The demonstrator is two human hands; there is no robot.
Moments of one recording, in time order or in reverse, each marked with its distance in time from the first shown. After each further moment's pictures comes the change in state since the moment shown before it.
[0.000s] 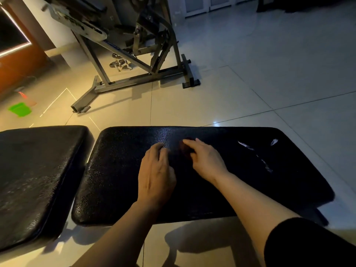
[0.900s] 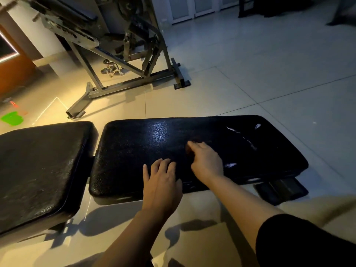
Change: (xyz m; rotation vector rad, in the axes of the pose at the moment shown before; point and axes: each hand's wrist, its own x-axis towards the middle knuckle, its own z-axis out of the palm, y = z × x) left_hand -0.082 0.019 -0.032 0.131 -0.327 -0.017; right_hand -0.080 -0.026 0.008 -0.104 0.116 0.133
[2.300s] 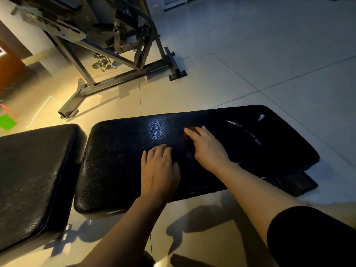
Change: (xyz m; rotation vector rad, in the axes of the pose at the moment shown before) left_hand 0.057 0.000 0.006 -0.019 0.069 0.013; right_hand 0.056 0.039 0.013 -0.029 -0.070 -0.105
